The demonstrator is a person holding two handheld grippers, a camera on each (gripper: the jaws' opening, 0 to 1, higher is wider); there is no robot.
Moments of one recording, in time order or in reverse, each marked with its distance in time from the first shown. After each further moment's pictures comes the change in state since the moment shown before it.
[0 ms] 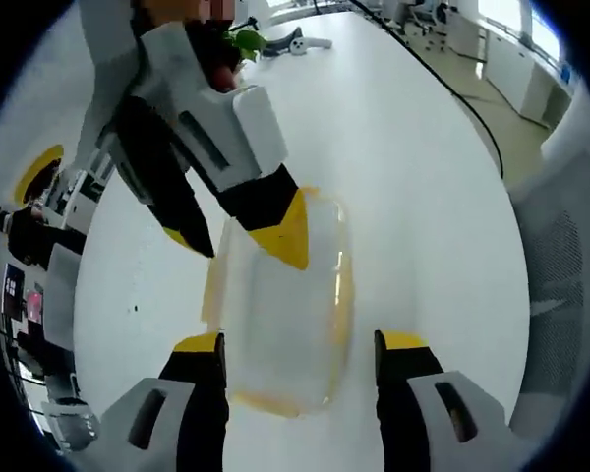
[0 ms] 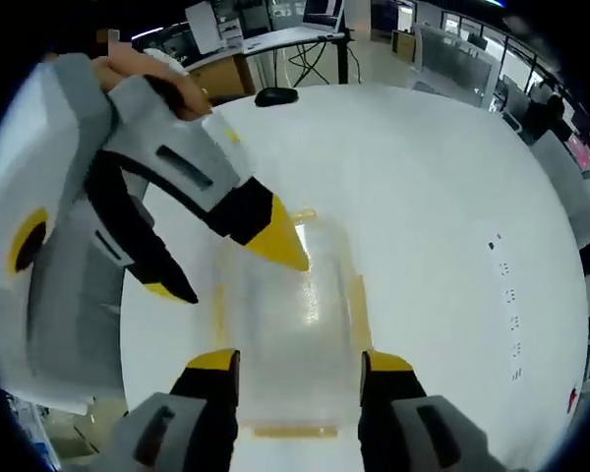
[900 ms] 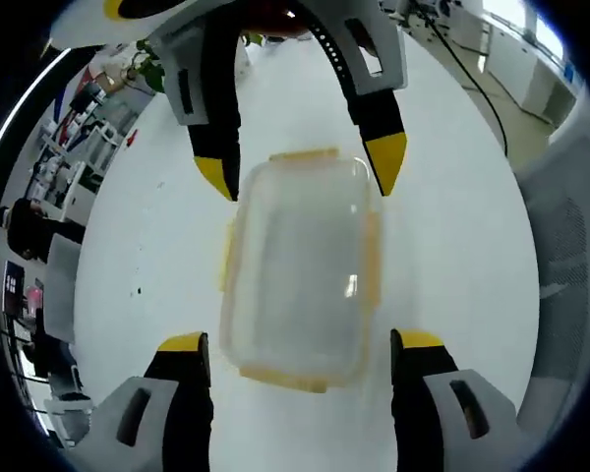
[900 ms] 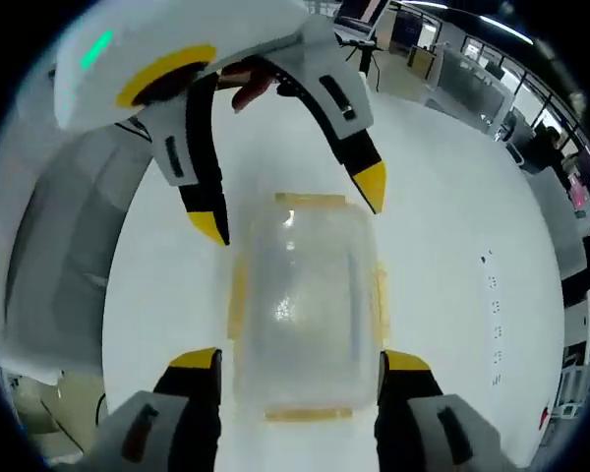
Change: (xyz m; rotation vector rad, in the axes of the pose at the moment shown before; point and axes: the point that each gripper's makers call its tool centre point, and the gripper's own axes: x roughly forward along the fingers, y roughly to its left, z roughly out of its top) left arm 0.006 0.018 -0.026 0.010 0.062 0.003; right arm 0.000 0.010 -0.017 -0.132 0.003 -0.118
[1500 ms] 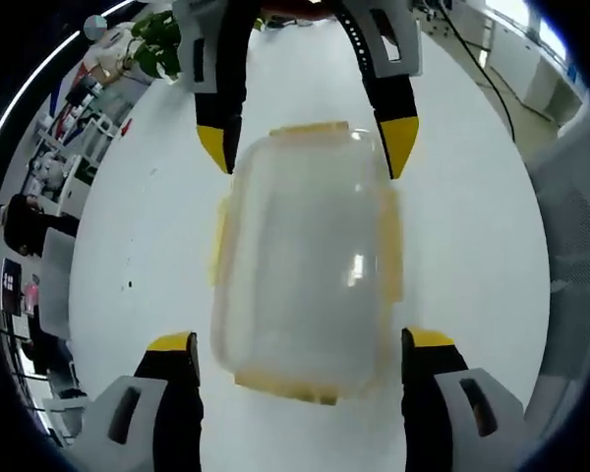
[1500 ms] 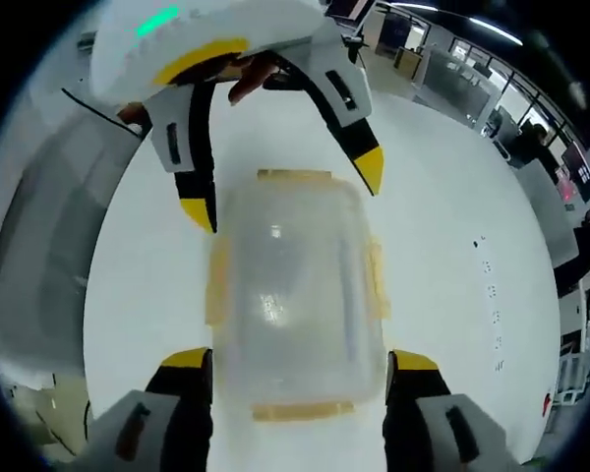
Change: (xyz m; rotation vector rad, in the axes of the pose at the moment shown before) left arm 0.022 0.002 -0.007 -0.002 0.040 -0.014; right arm 0.016 -0.007 -0.018 0.040 -0.002 -0.037
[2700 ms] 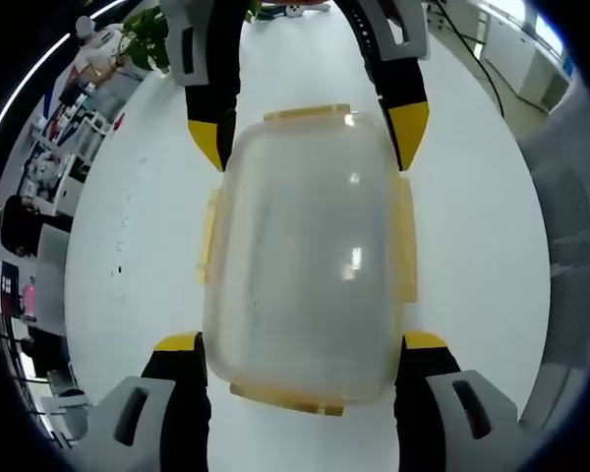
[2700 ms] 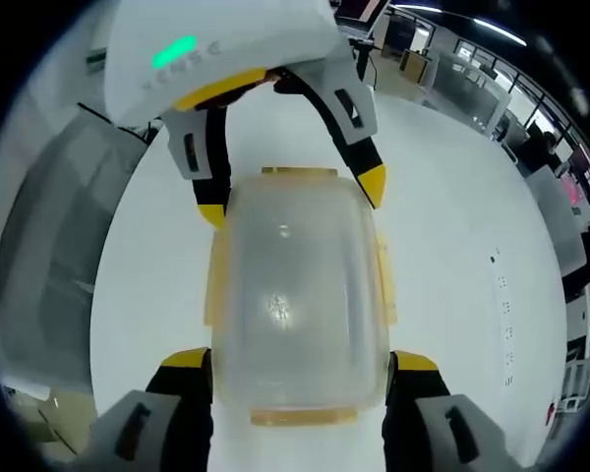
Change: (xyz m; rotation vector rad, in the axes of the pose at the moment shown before) left arm -0.003 -0.015 -0.034 0.012 0.031 -0.015; right arm 0.014 0.021 0.027 -0.023 -0.004 0.025
